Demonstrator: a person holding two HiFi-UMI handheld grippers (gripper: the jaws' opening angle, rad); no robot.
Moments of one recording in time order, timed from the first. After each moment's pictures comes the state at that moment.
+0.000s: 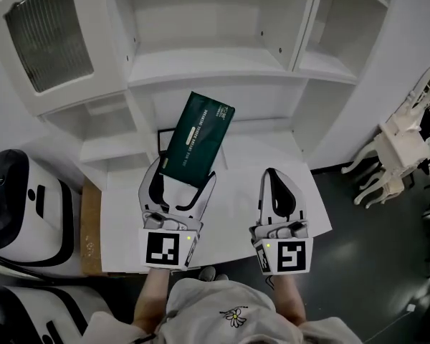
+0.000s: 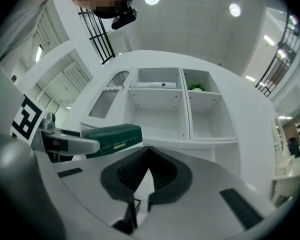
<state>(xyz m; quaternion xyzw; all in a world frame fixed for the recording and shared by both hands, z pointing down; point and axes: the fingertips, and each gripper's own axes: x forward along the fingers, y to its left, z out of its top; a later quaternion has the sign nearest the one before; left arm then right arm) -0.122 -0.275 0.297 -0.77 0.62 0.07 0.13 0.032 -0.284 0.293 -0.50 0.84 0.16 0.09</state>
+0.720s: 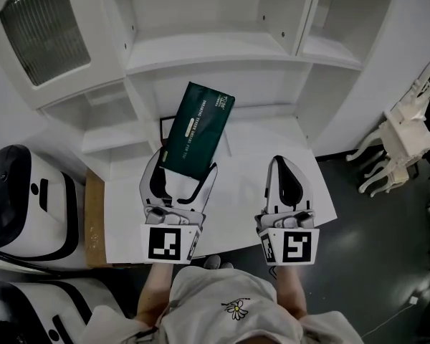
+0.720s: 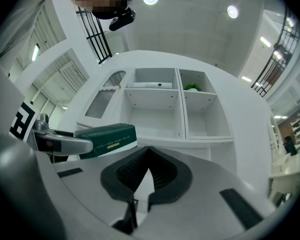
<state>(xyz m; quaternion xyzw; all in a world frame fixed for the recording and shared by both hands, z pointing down) -0.121 -0.270 0.303 -0.77 0.63 0.08 0.12 0.042 -0.287 0.295 -0.52 0.84 0.16 0.09</state>
